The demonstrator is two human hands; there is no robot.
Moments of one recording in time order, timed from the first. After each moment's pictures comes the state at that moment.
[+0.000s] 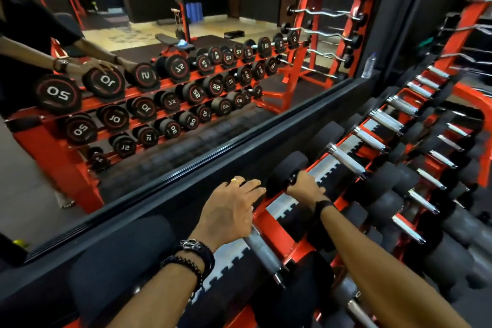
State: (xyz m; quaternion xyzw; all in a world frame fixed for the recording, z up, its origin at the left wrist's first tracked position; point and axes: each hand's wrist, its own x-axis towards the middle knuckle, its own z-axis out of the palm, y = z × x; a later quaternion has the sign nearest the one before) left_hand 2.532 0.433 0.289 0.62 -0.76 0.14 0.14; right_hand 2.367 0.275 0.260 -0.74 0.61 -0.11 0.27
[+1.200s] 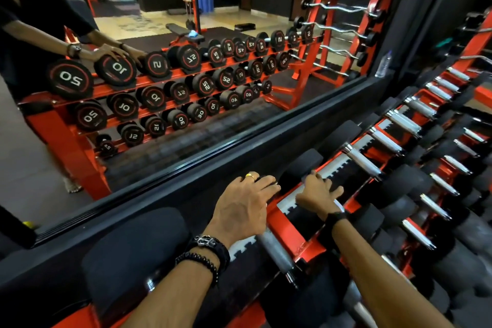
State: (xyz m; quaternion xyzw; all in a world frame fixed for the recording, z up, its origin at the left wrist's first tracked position) left_hand 2.532 0.431 0.289 0.62 -0.75 0.14 0.17; right_hand 2.372 0.285 0.249 -0.73 0.64 -0.08 0.22
